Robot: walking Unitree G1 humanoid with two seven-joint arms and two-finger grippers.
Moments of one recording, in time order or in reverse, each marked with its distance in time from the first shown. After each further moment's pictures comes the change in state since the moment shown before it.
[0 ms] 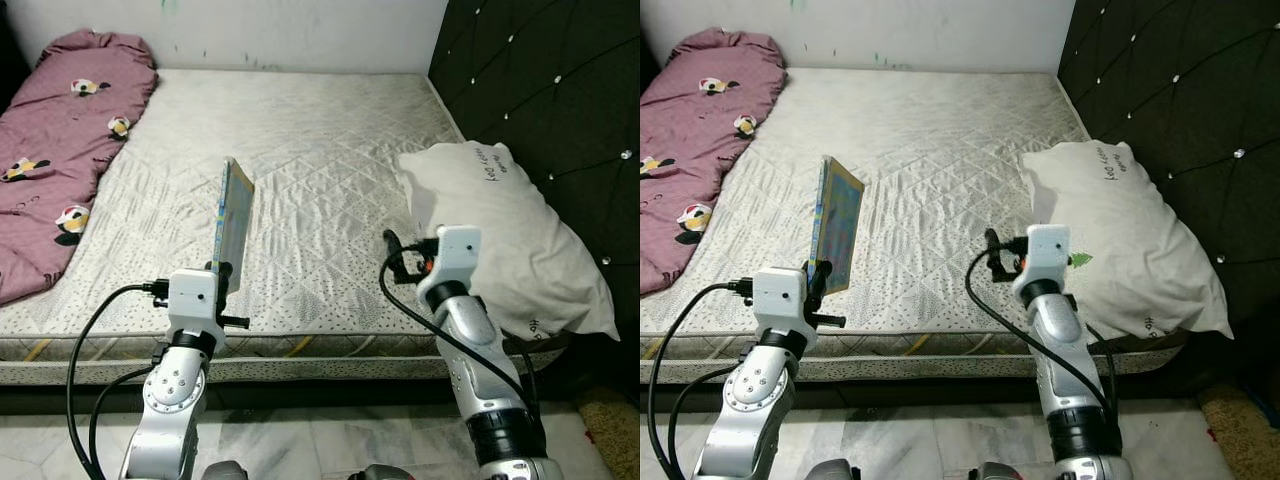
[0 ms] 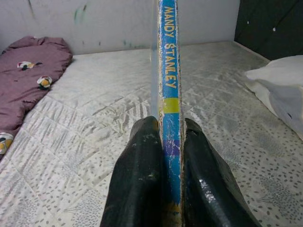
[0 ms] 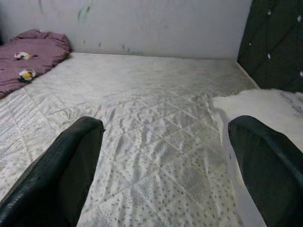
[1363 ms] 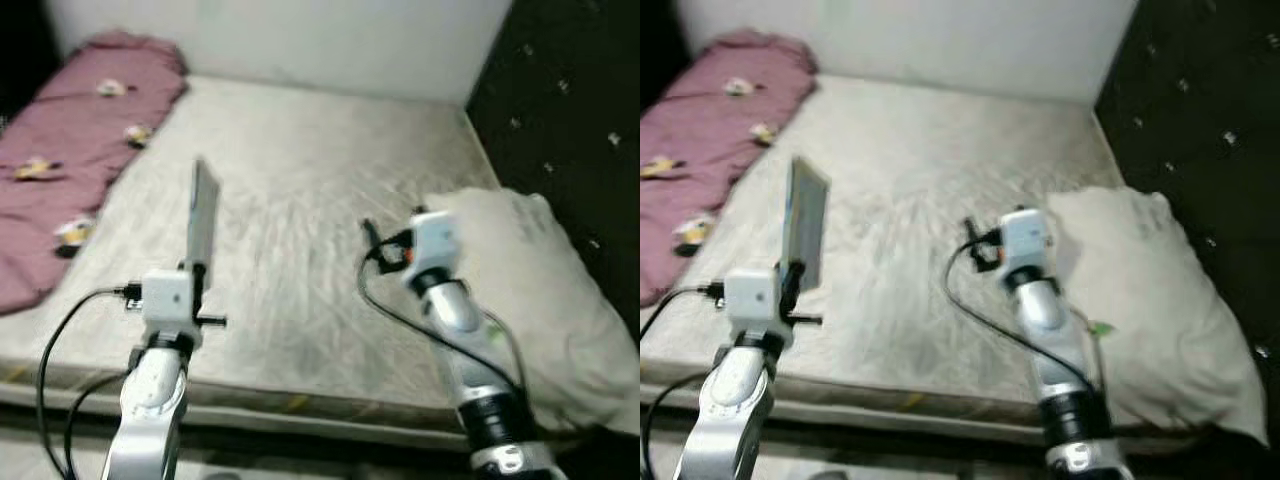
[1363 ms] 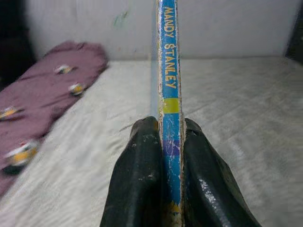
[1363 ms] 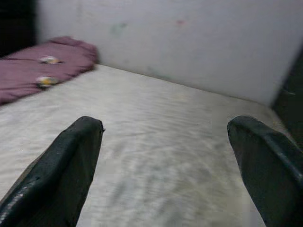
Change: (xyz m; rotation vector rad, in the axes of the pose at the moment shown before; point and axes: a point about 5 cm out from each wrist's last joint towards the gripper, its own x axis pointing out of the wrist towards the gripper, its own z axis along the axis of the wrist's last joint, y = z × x) left arm -0.003 0.009 0.004 0.002 -0.018 0.057; right arm 0.007 0.004 0.010 -0.105 -0.055 0.061
